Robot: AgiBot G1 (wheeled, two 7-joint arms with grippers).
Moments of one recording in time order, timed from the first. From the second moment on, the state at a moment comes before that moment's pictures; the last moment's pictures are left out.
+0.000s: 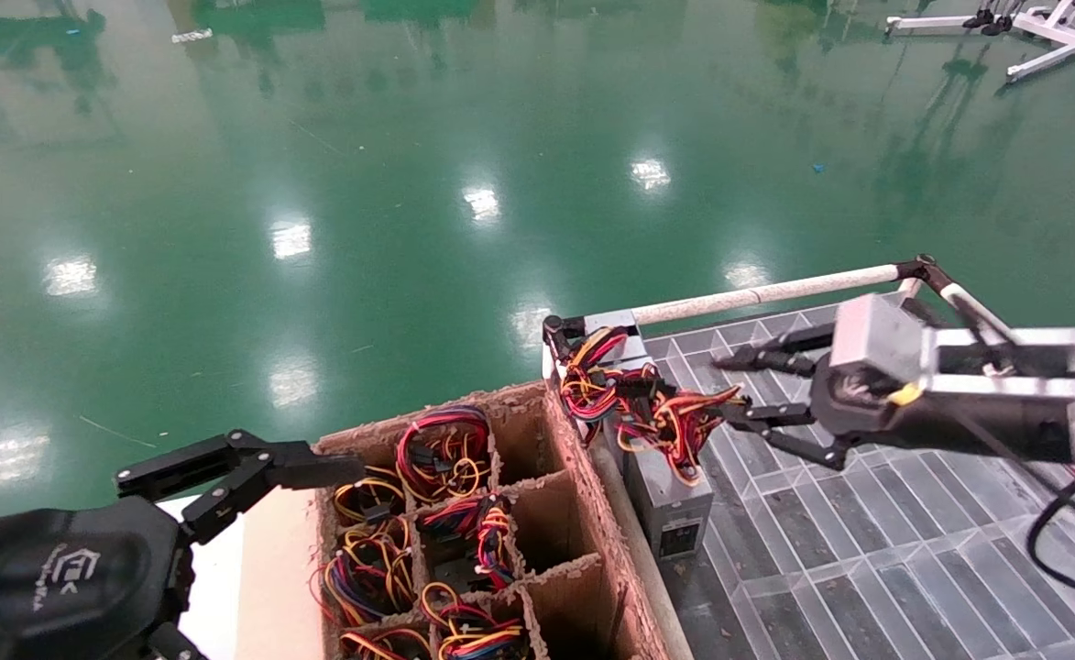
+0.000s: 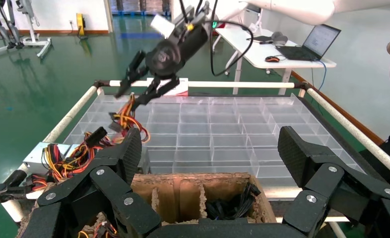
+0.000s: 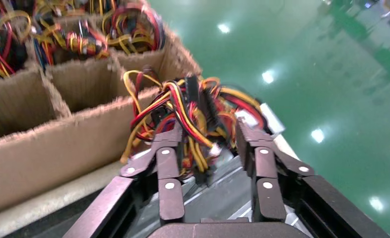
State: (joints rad) left arm -1.10 0.57 0.37 -1.26 0.66 1.45 -0.13; right arm 1.60 -0.79 -0.48 0.65 -1.35 -1.41 -0.27
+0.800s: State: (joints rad) left arm -1.10 0.57 0.37 -1.26 0.66 1.45 -0.13; right arm 1.58 -0.69 -0.43 0.79 -1.24 -1.48 -0.12
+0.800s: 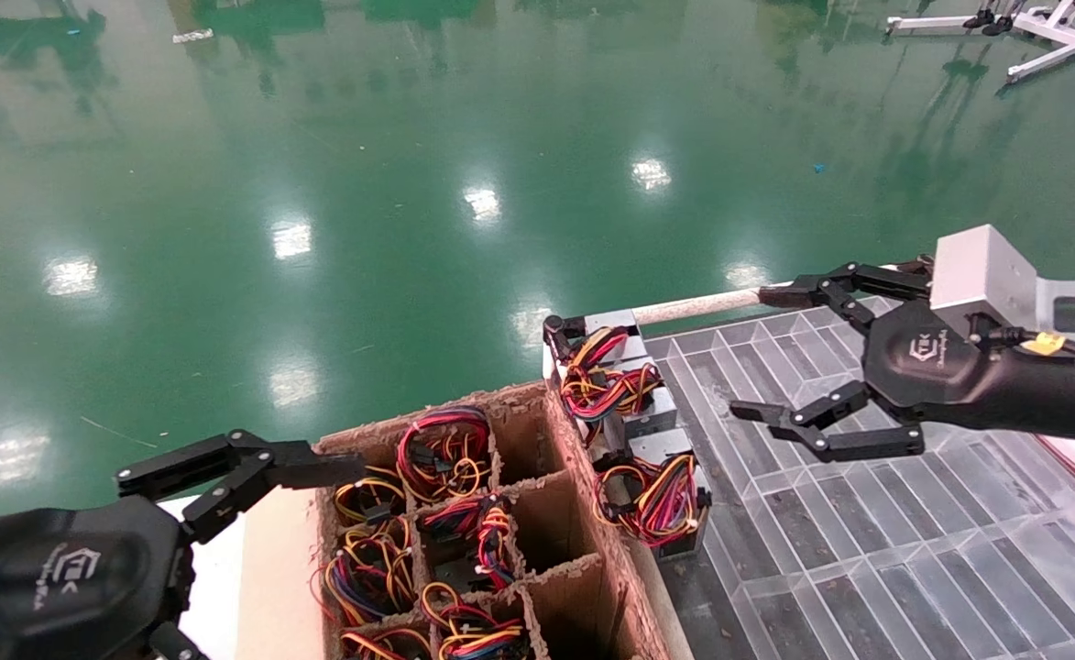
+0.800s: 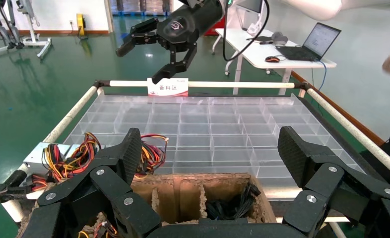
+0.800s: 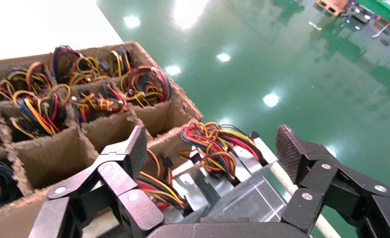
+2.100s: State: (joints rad) left arm -1.10 0.57 0.37 -1.26 0.66 1.45 -0.13; right arm 1.20 -0.63 -0.32 1.16 -0.86 -1.49 0.11
